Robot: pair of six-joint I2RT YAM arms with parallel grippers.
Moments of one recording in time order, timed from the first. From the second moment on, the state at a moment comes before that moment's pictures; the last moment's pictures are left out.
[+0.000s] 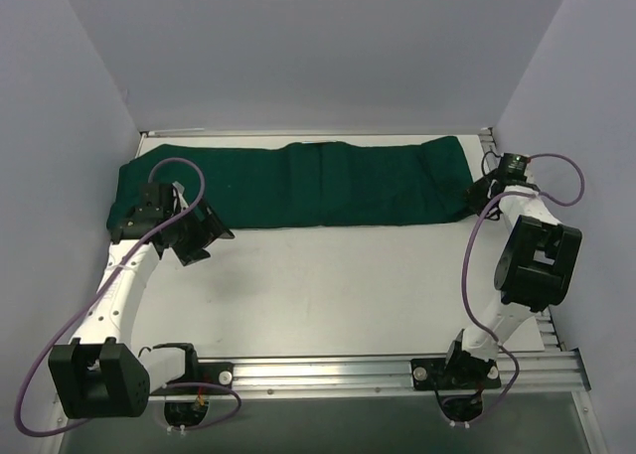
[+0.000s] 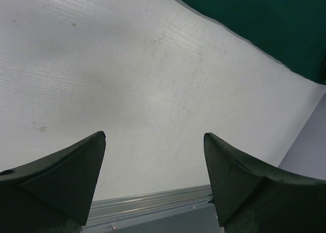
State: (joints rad) left arm -0.01 1.17 1.00 -0.81 0.29 -0.64; right arm -0.32 1.77 1.19 -0.30 -0.09 0.72
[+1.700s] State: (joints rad) left arm -0.10 1.30 1.18 -1.00 0.24 -0.49; right arm -0.11 2.27 1.71 -0.33 -0.14 0.49
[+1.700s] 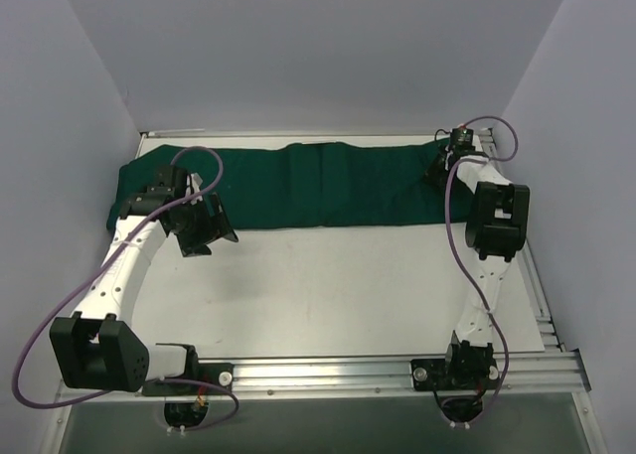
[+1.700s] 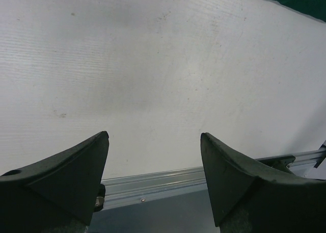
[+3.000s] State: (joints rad) left arm -0.09 1.35 1.26 -1.05 0.19 -0.46; right arm -0.20 2.39 2.27 -0.60 0.05 0.38
